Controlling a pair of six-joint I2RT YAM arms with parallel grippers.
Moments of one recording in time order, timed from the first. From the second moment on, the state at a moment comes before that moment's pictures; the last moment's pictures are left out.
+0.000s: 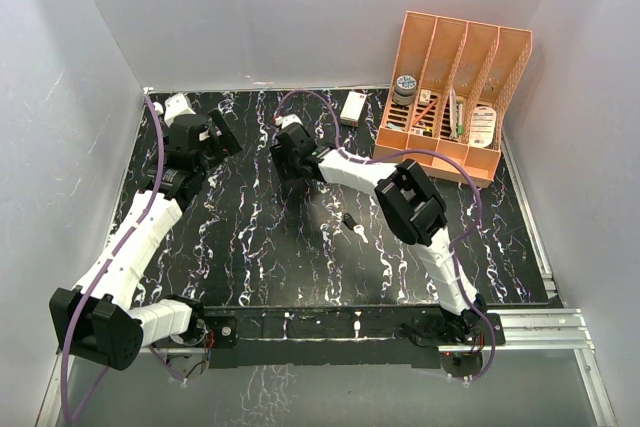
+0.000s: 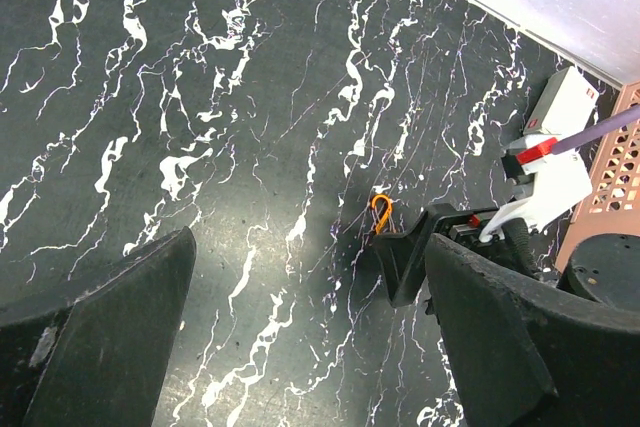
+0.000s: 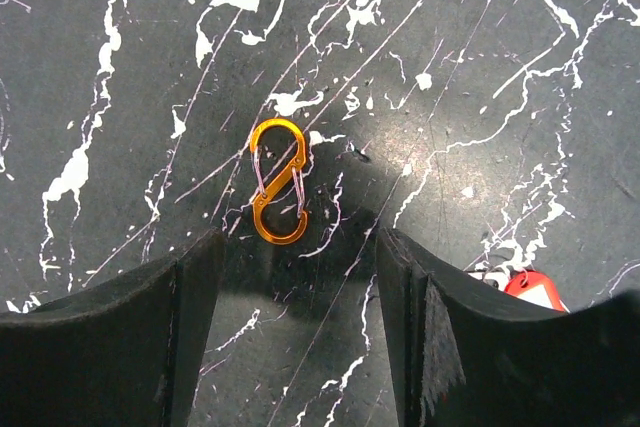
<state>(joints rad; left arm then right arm) -0.28 1.17 1.07 -0.43 -0.35 -0.57 0.76 2.27 1.78 -0.29 0.19 0.26</state>
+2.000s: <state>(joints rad) -0.24 1.17 1.07 -0.44 -0.36 -0.56 0.79 2.42 1.97 -0.33 0.29 0.35</state>
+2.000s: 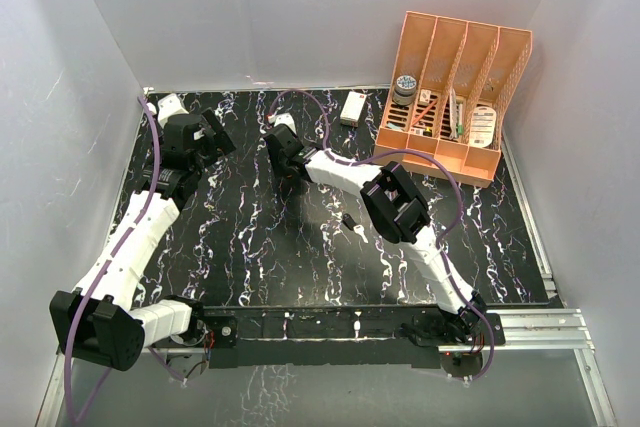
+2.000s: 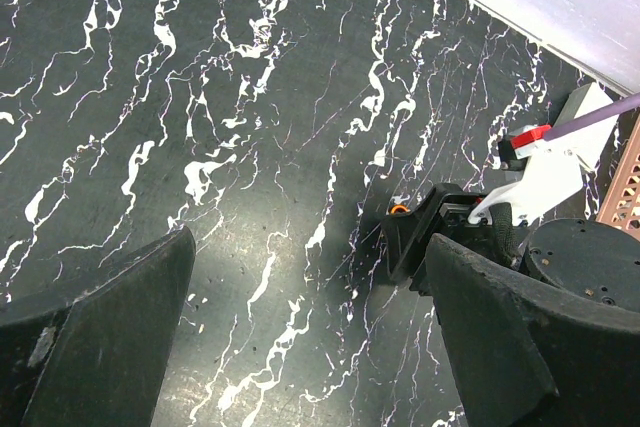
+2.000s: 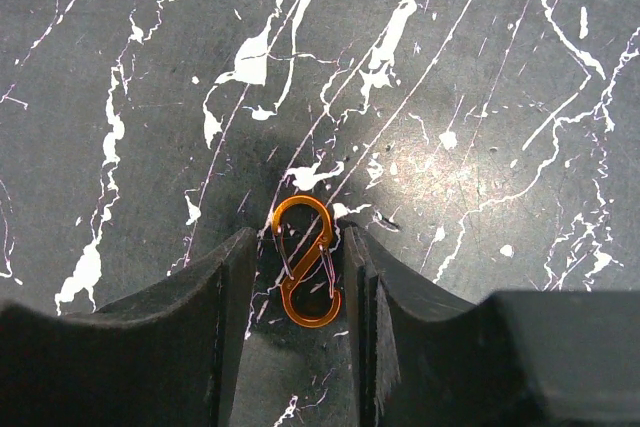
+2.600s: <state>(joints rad) -0.23 1.16 1.07 -0.44 -0.35 -0.56 0.79 2.42 1.97 -0.34 0.32 0.37</state>
